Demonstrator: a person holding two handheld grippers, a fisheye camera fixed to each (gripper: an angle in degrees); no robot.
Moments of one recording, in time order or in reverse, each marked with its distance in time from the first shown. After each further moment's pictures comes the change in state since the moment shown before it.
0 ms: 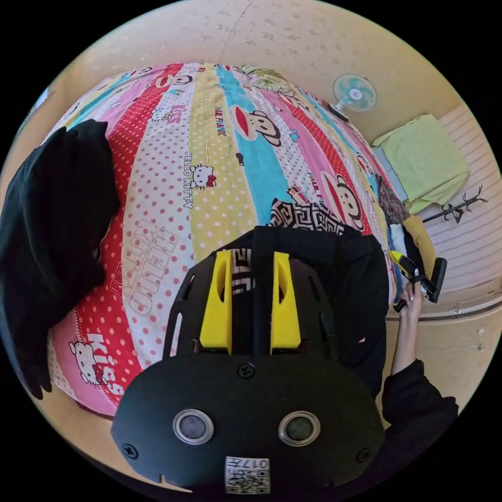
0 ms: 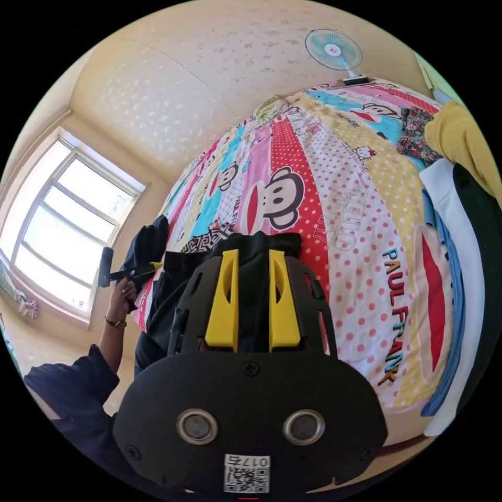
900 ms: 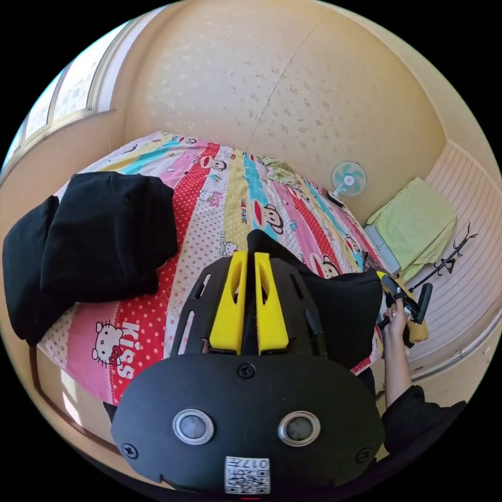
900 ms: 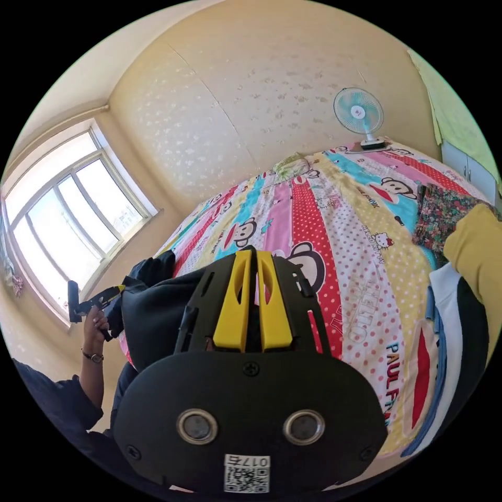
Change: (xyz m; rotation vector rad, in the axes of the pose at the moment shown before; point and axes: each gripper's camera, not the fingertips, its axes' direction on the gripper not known) left arm 0.013 0.054 -0.066 0.505 -0.030 -0.139; right arm -0.065 -0.048 0.005 0.247 0.025 -0.154
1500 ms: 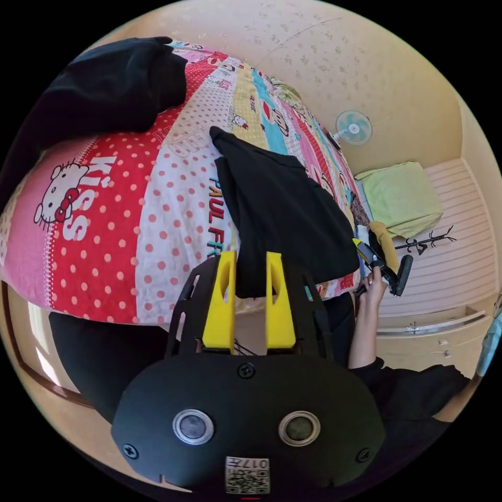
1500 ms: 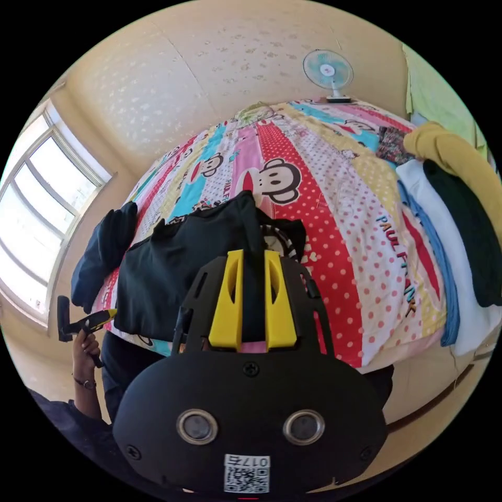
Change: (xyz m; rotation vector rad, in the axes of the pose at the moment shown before) left arm -0.073 0.136 0.056 -0.436 0.229 -0.114; right arm -0.033 0.111 0.005 -0.237 0.225 0.105
